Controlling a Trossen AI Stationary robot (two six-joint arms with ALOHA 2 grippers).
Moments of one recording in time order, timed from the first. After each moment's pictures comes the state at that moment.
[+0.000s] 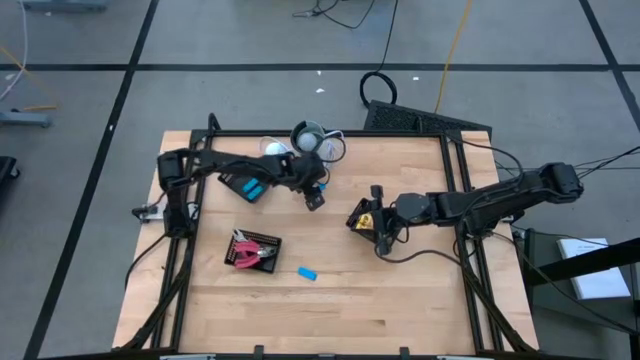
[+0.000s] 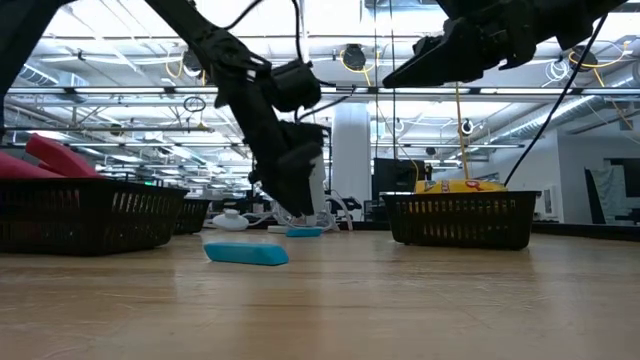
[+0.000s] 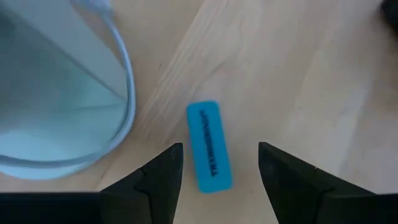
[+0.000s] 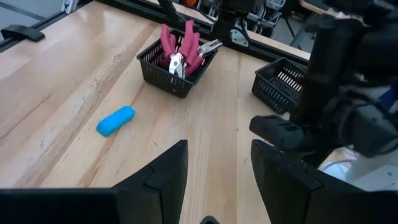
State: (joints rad) left arm 0.31 1.90 1.18 -0.29 -0.03 -0.14; right arm 0.12 1.21 0.63 0.20 0.10 -0.26
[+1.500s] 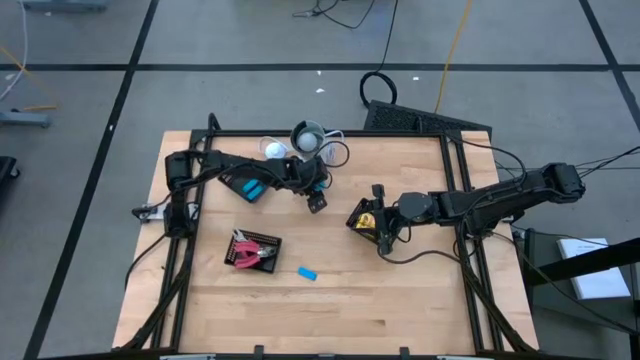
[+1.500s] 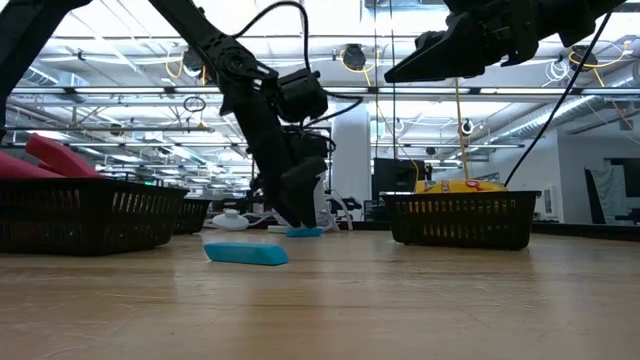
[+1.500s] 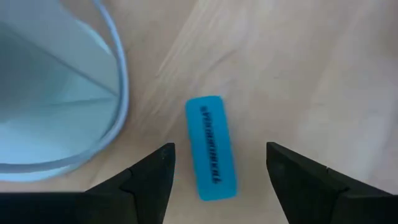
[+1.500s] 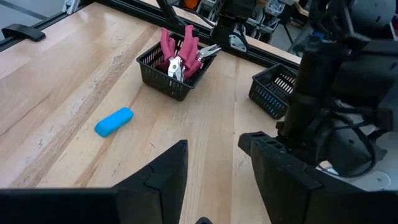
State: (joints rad) left arm 0.28 1.95 1.20 -0.30 -0.08 -0.16; right arm 0.13 1.18 0.63 0.19 0.10 -0.28
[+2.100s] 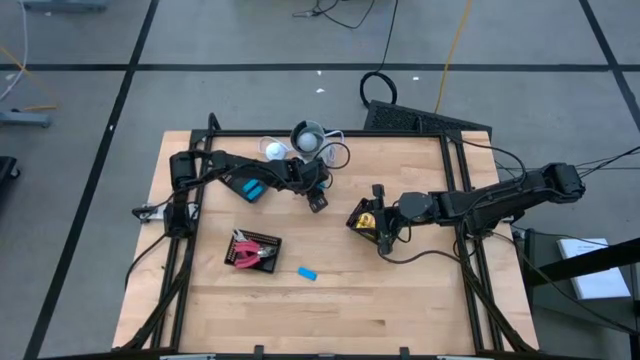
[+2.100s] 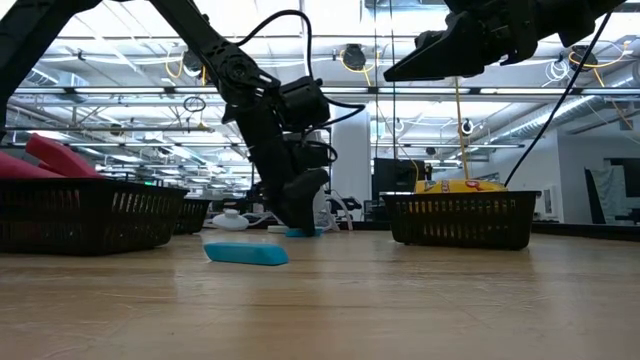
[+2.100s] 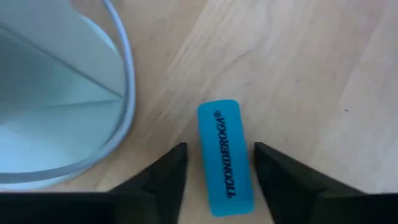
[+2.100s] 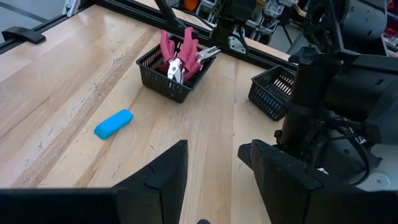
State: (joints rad) left arm 0.29 2.00 1.21 -0.30 -0.09 -0.19; right arm 0.13 1.18 0.63 0.20 0.10 -0.28
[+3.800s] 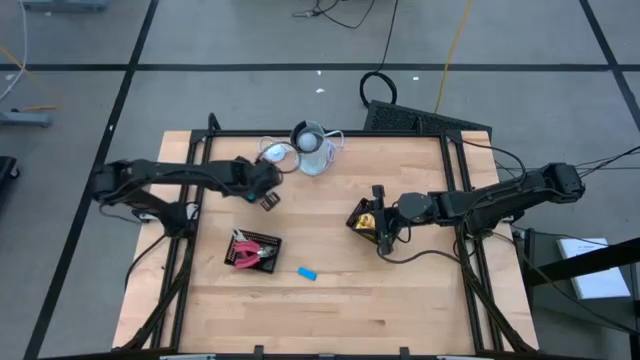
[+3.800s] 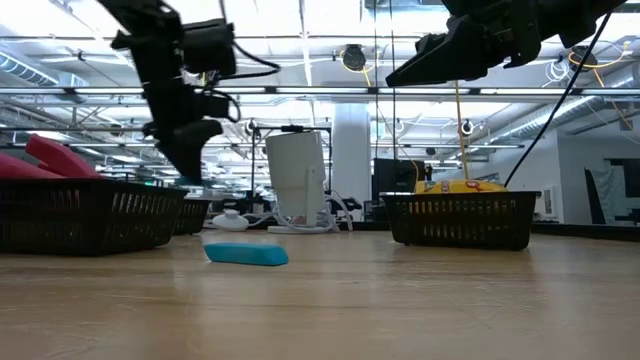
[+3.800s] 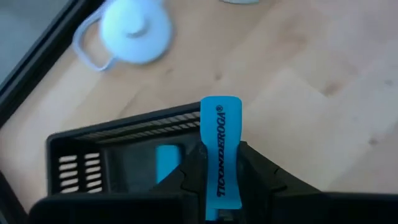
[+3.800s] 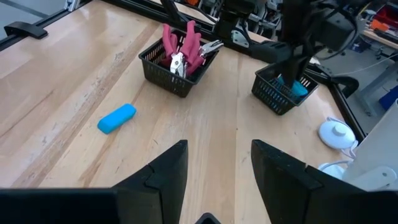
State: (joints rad) left arm 0.25 1.38 0.85 -0.67 -0.38 -0.39; right arm 0.13 1.18 0.63 0.18 0.10 -0.27
